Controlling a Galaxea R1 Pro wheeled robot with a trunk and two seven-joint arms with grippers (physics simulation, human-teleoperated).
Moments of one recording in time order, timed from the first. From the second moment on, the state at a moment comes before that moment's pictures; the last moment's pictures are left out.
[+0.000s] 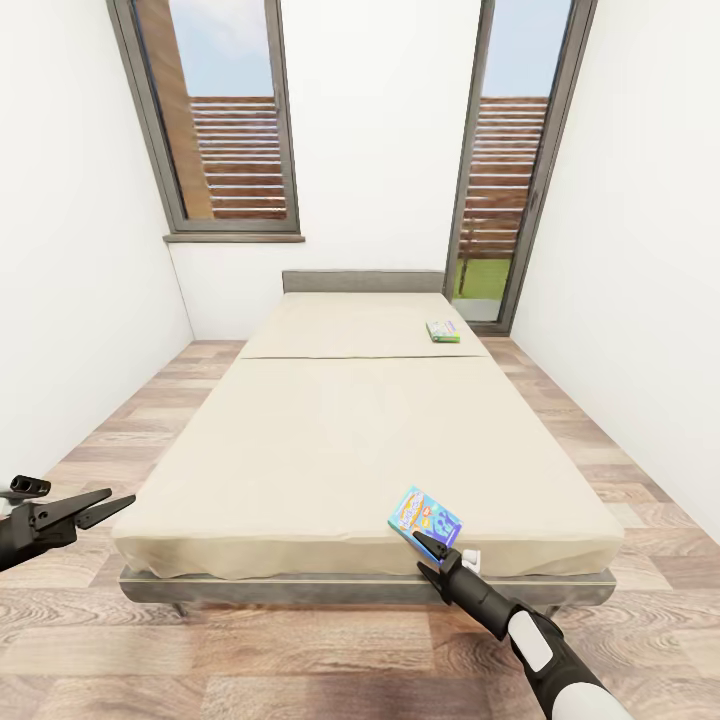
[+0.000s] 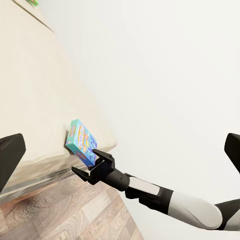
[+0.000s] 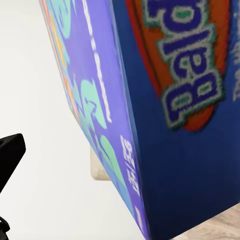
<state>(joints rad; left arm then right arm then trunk) -0.34 0.51 0.49 -1.25 0.38 1.04 -1.57 -0.55 0.04 -0.43 -0.43 -0.46 0.56 0.91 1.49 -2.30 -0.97</state>
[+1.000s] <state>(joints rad) -0.34 0.51 0.49 -1.26 0.38 1.04 -1.57 -0.55 0.03 -0.43 -0.43 -0.46 0.56 0.91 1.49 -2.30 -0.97</state>
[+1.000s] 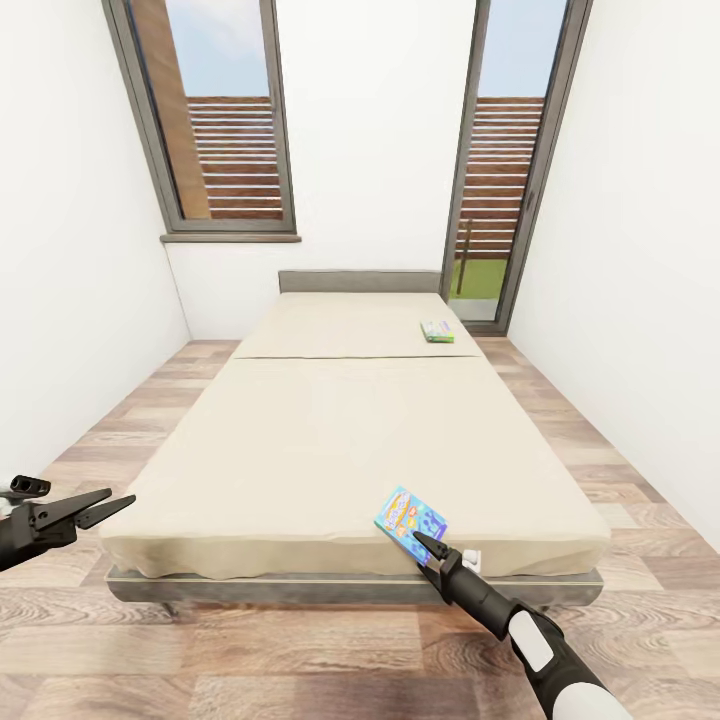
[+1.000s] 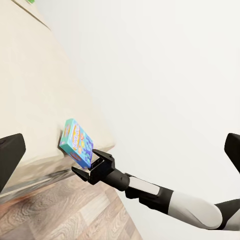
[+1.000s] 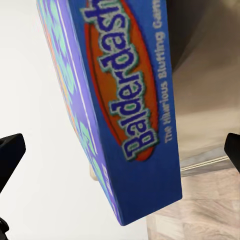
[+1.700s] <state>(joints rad) -0.34 0.51 0.48 -1.26 0.38 1.04 -1.57 -0.55 0.04 -0.43 -0.43 -0.46 0.56 0.91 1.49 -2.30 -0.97</state>
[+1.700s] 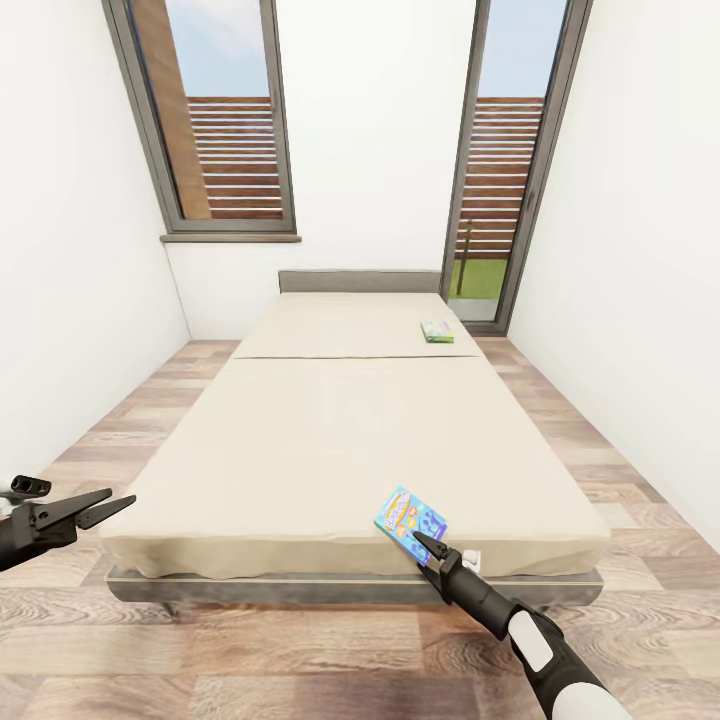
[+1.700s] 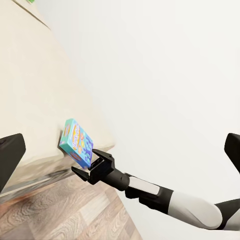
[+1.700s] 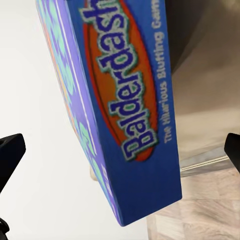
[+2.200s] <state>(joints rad) -0.34 0.51 0.48 -1.26 0.38 1.04 -1.57 -0.55 0.04 -0.43 -0.43 -0.46 0.56 0.91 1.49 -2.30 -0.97</state>
